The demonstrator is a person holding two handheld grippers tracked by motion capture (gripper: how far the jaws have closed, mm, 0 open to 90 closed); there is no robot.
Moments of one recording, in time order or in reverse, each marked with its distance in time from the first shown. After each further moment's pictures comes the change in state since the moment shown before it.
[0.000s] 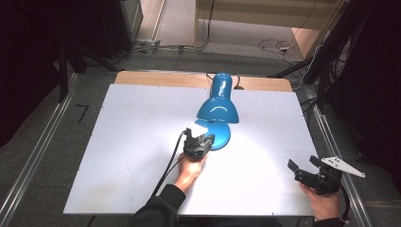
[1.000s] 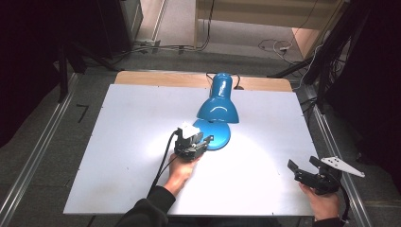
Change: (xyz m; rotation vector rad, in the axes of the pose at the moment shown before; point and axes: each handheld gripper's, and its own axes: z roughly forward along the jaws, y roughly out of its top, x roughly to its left) left arm 0.010 0.003 -0.029 -0.008 0.021 0.022; right arm -0.001 -0.001 0.001 0.010 -0.002 0.004
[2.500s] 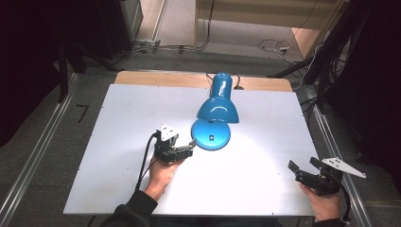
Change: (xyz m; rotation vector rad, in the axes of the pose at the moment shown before) left arm 0.032 -0.007 -0.046 -0.006 0.075 -0.030; right arm -0.001 -0.002 -0.002 0.006 0.006 0.018
